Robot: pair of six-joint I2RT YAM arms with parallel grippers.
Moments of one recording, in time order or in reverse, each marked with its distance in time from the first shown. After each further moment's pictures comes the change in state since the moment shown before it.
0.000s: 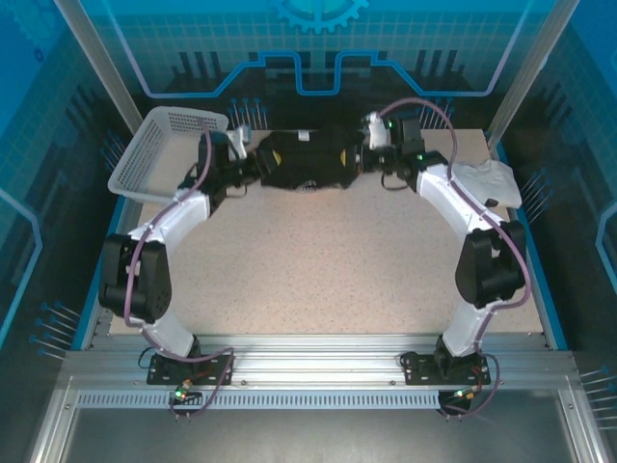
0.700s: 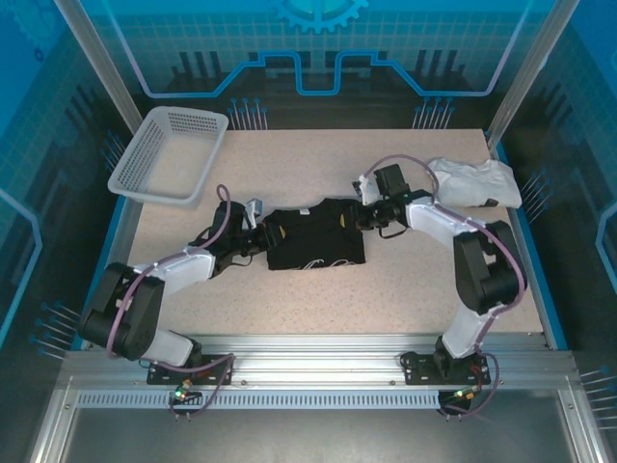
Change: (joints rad) left arm -0.145 -0.182 -0.527 0.110 -0.143 -0.011; right arm 0.062 0.013 -0.320 -0.045 0.012 -0.006
